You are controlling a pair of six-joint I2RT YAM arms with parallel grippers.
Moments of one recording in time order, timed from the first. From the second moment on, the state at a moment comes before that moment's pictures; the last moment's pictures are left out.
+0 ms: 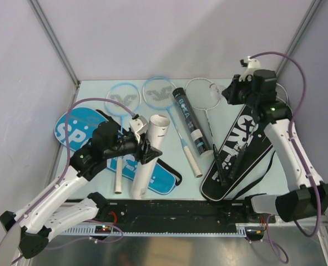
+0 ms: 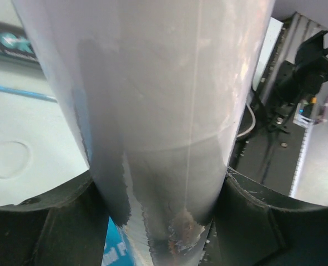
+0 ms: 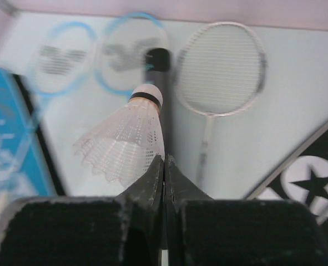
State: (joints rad) left arm -0.67 0.84 0.87 -0.38 0.46 -0.06; right arm 0.22 1.33 1.37 -0.44 -0.13 0.13
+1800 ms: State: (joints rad) left arm -0.95 0.93 1.02 -0.47 -0.24 0.68; right arm 0.55 1.32 1.47 -0.60 -0.82 0.66
